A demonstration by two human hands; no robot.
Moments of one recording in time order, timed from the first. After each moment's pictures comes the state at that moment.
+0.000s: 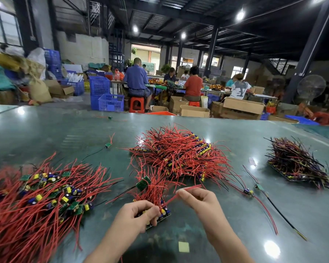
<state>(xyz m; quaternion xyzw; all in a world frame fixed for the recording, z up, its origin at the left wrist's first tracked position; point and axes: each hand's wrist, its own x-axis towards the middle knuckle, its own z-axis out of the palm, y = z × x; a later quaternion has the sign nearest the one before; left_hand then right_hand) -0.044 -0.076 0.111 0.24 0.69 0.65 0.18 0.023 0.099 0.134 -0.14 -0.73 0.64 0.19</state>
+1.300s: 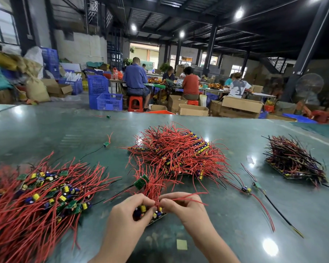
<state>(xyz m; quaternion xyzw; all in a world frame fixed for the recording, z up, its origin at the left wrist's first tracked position) -0.032 -0.077 0.105 0.31 0.79 0.51 -0.14 0.019 0.074 0.129 -0.06 -0.75 0.65 0.16</state>
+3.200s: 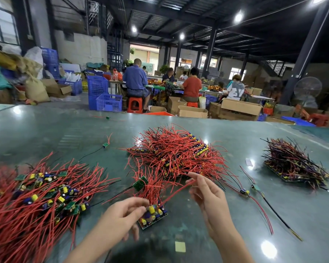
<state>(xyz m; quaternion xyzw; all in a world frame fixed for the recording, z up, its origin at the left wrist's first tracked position) -0.046 -0.095 0.122 0.25 0.76 0.57 0.18 0.016 0.114 0.129 -0.10 -0.61 0.73 0.28</state>
